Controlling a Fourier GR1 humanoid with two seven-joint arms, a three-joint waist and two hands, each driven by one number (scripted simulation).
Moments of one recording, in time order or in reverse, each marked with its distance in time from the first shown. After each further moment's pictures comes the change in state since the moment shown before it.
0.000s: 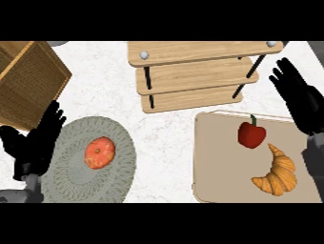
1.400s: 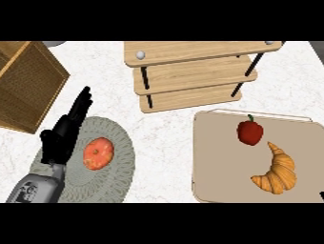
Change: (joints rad) left arm -0.113 -0.029 -0.136 0.023 -0.166 -0.057 -0.149; right arm 0.848 0.247 -0.231 -0.505 0.328 -0.726 -0.222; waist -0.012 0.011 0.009
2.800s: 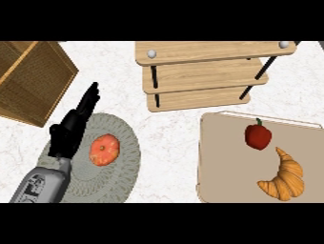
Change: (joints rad) left arm -0.049 -0.035 0.008 0.029 -0.030 -0.044 0.002; right arm -0.150 -0.435 0.337 -0.487 0.568 0.469 1.312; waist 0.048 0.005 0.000
